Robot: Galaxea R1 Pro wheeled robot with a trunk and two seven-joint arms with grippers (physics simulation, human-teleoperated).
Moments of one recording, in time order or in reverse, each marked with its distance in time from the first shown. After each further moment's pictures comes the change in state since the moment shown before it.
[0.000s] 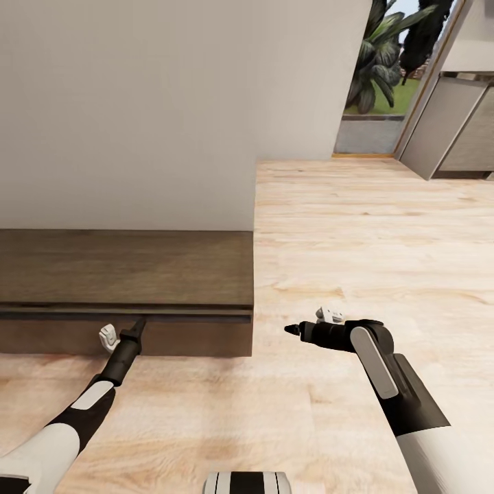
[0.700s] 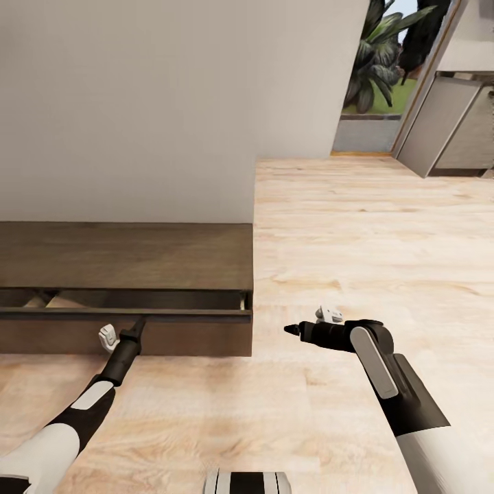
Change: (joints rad) left arm 0.000 0.000 0.003 0.001 0.002 0.000 -0.001; right arm 0.000 0.000 0.002 -0.001 -0.001 0.000 0.001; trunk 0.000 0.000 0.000
